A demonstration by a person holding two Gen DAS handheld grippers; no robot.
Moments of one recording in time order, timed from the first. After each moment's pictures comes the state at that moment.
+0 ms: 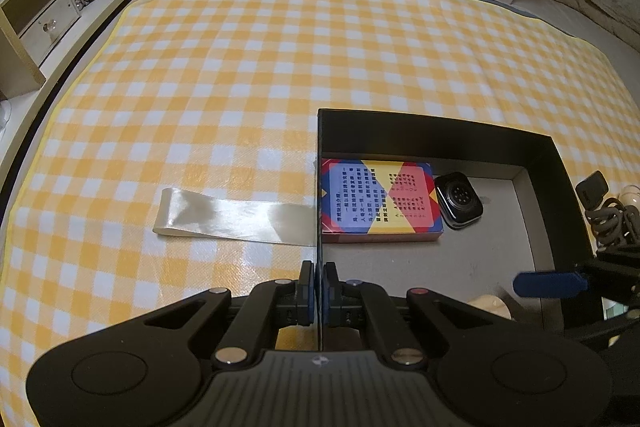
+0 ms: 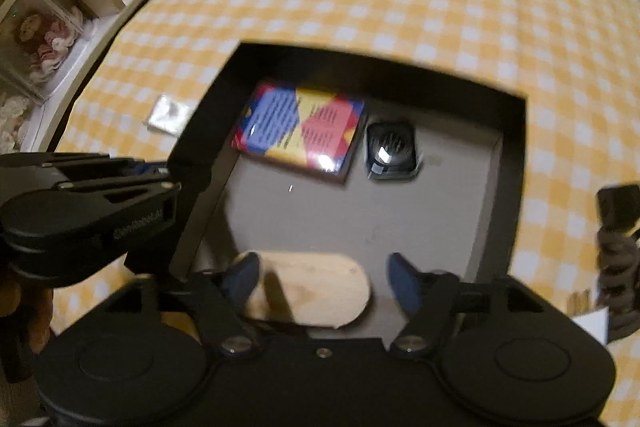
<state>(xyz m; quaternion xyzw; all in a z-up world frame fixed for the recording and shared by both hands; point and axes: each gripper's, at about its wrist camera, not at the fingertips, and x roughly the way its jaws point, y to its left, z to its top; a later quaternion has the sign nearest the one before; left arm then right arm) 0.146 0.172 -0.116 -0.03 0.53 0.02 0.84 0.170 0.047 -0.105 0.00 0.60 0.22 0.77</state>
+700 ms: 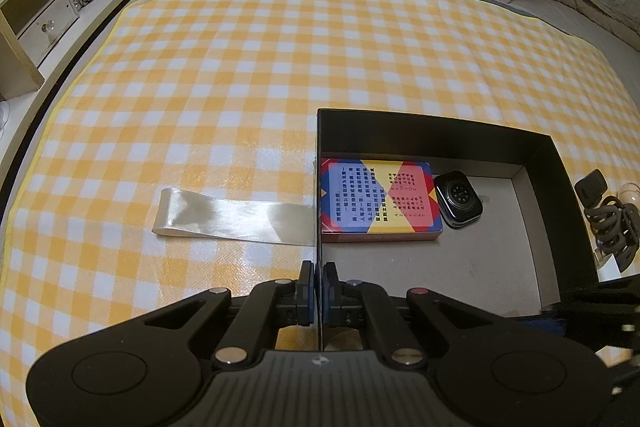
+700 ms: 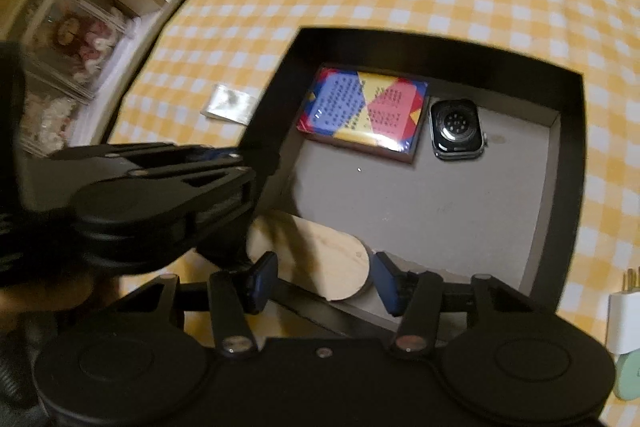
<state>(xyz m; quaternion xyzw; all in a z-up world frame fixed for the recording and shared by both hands) 0.147 0.166 -0.117 -0.03 0.53 0.02 0.84 0.155 0.048 -0.089 0.06 0.60 0.29 0.75</state>
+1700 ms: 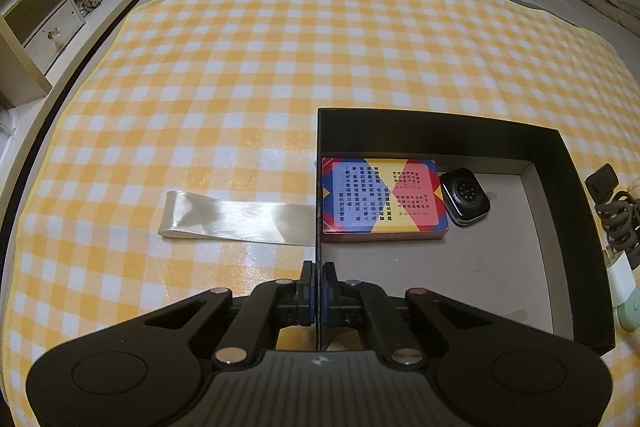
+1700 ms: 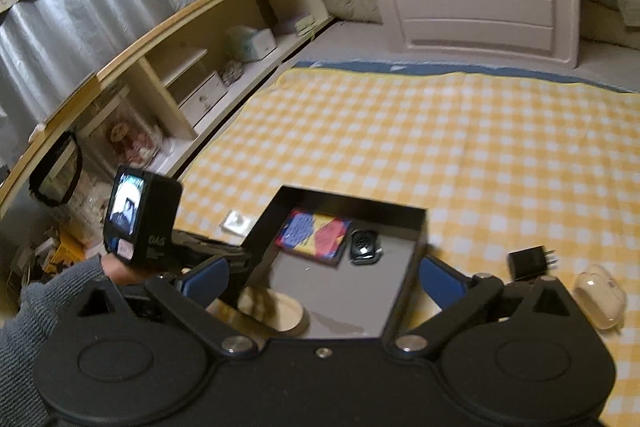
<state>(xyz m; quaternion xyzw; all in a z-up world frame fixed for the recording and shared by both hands) 0.149 0.156 -0.118 -0.02 0.54 0.03 0.84 0.111 -0.081 0.023 0.08 0.41 0.27 0.87</state>
